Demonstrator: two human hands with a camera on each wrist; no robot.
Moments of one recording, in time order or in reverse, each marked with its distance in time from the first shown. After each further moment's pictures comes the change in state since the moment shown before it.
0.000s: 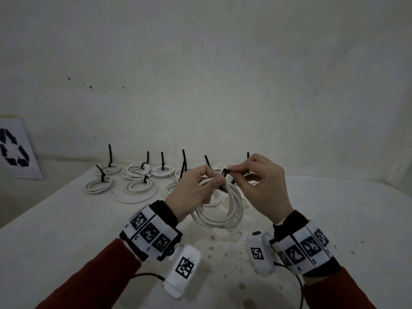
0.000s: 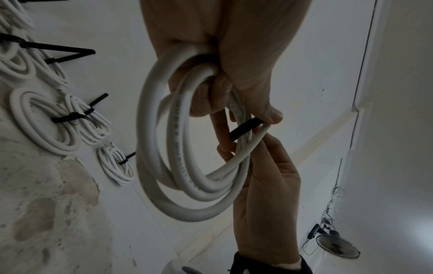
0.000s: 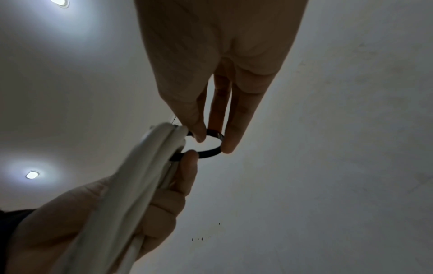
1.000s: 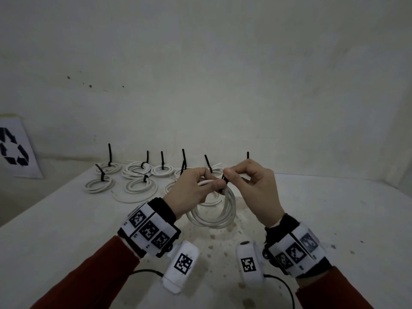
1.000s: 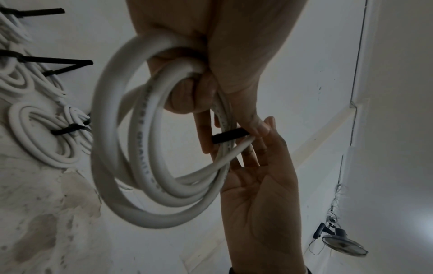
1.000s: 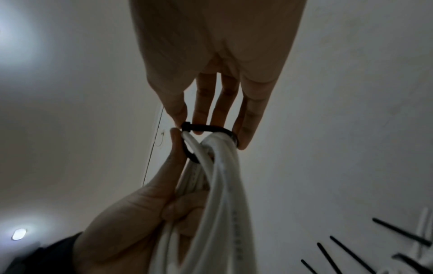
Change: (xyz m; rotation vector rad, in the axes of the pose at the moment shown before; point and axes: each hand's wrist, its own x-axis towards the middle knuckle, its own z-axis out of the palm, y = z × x) left_hand 0.009 -0.012 -0.008 0.085 0.042 -0.062; right_hand -0.007 -0.012 0.012 0.379 0.012 0.391
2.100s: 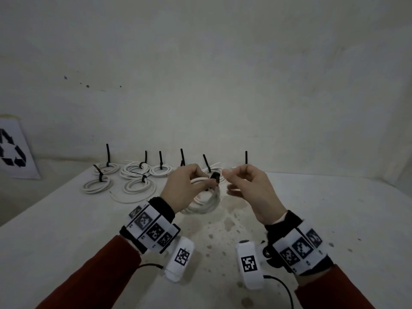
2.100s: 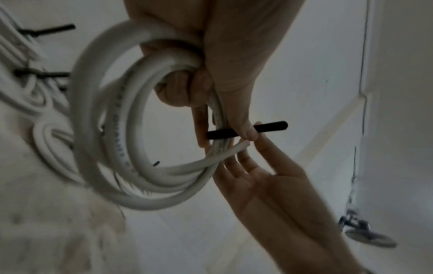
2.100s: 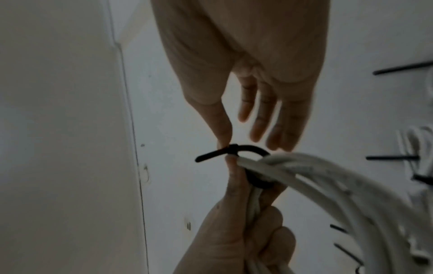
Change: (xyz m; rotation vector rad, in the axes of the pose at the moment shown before) left_hand 0.012 -0.019 -0.012 0.318 0.177 0.157; right_hand 0.004 -0.001 0.002 0.113 0.003 0.498
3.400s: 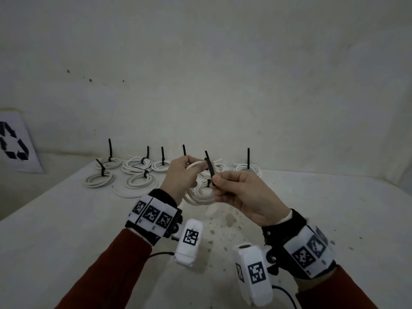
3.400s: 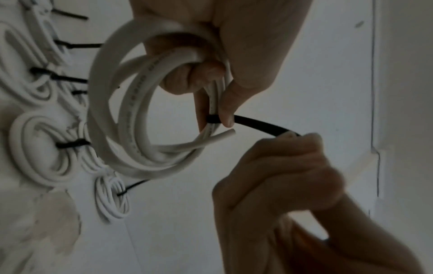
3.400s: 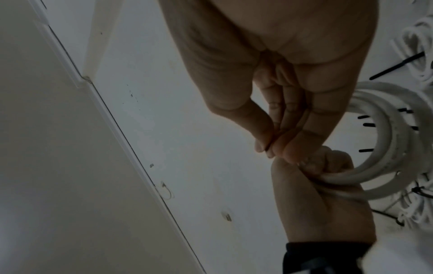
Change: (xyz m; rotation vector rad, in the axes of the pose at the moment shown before) left_hand 0.015 -0.005 0.002 -0.364 0.192 -0.280; right_hand -0.019 -0.015 0.017 0.220 -0.287 0.202
